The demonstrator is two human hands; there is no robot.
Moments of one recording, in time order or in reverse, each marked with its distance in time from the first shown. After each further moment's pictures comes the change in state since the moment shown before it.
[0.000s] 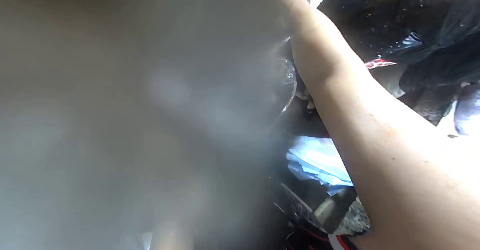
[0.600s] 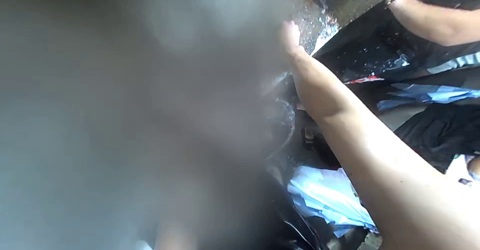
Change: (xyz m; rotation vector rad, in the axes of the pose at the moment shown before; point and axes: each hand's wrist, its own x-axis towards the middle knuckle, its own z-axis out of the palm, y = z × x) left_hand 0.006 -0.001 0.005 -0.070 0.047 -0.089; right_hand -0.050 -0.034 -0.002 0.052 0.002 0.063
